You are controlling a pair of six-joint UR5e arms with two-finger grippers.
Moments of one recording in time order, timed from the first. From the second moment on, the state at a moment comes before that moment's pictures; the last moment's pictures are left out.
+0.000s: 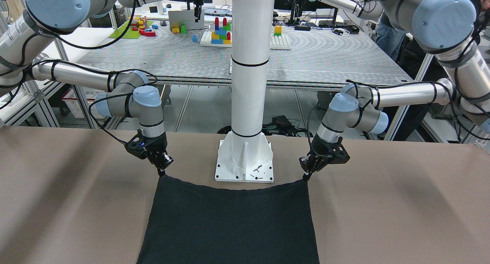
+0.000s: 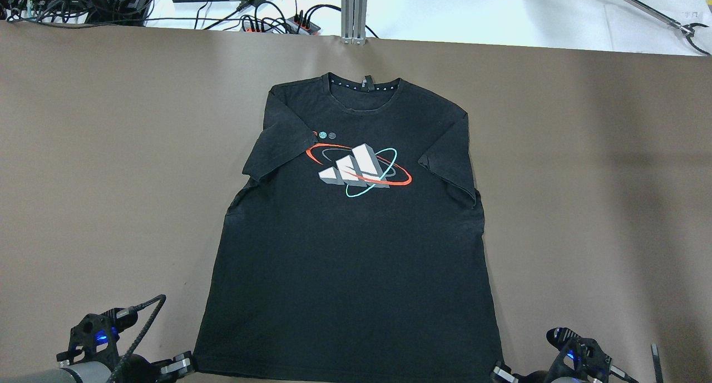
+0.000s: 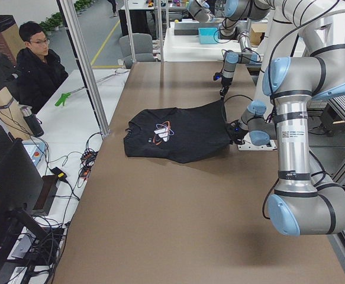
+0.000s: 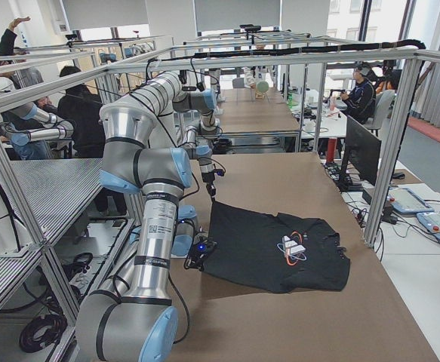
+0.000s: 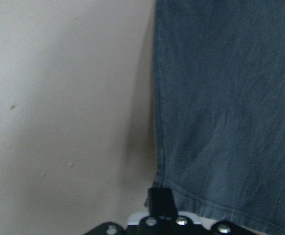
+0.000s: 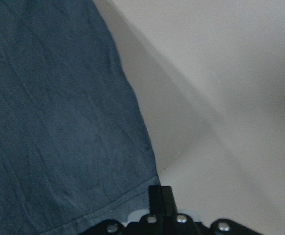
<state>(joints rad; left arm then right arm) -0.10 -1.53 -2.37 -1.90 -1.44 -1.92 0.12 -1.71 2.38 -1.38 1.53 2.05</state>
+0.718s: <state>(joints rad) -0.67 -1.97 -2.00 -1.73 -1.82 -1.51 0.77 -1.27 2.05 -1.63 1.95 1.52</state>
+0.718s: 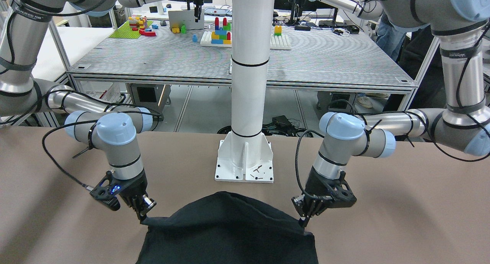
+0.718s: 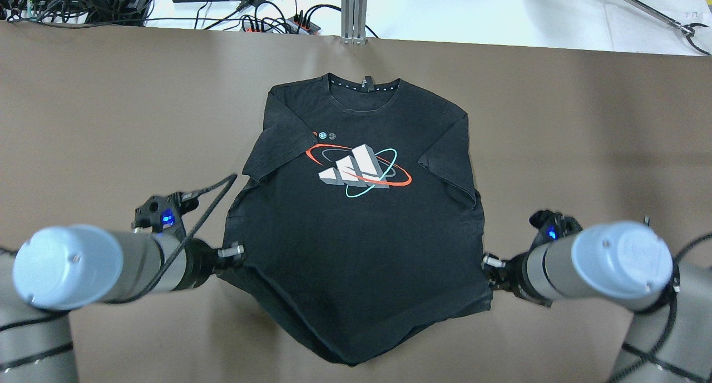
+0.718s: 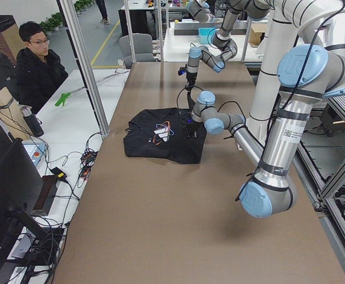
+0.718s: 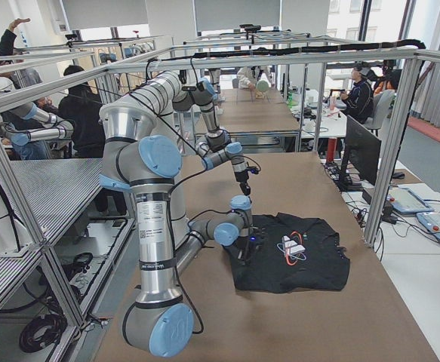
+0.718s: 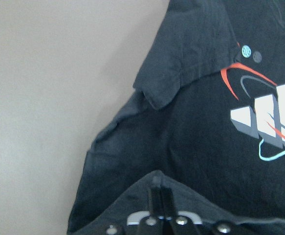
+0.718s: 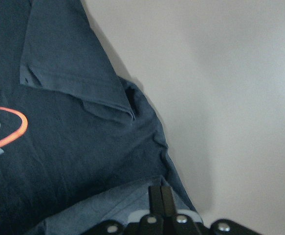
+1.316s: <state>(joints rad) -0.84 -2.02 -1.89 -1.74 -1.93 -1.42 0.93 -1.13 1.90 -1.65 1.96 1.41</state>
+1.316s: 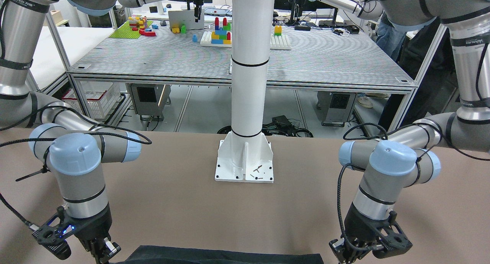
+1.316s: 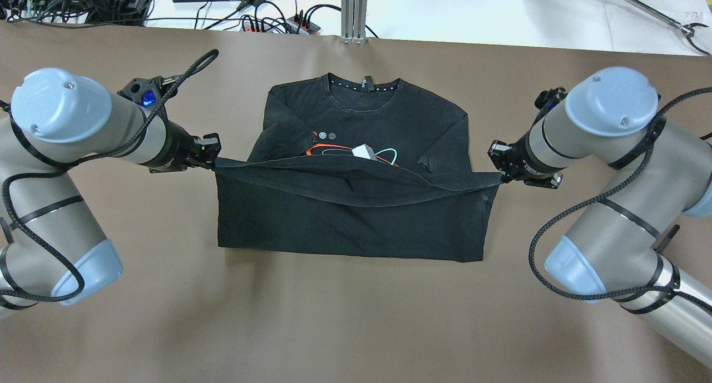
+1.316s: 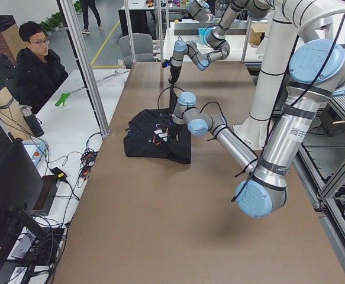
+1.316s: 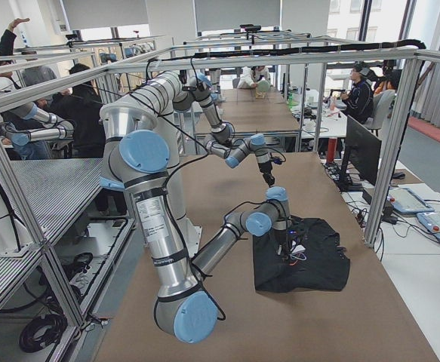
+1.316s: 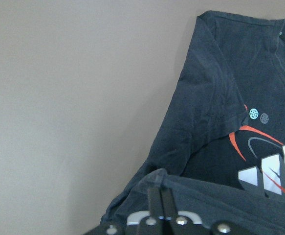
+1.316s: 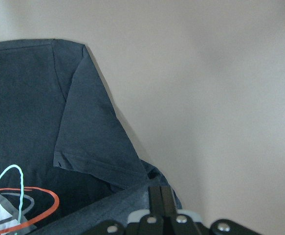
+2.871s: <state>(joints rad) -0.91 -2.30 -1.30 -2.03 -1.92 -1.38 0.98 -0.88 1.32 -1.35 1.87 1.30</state>
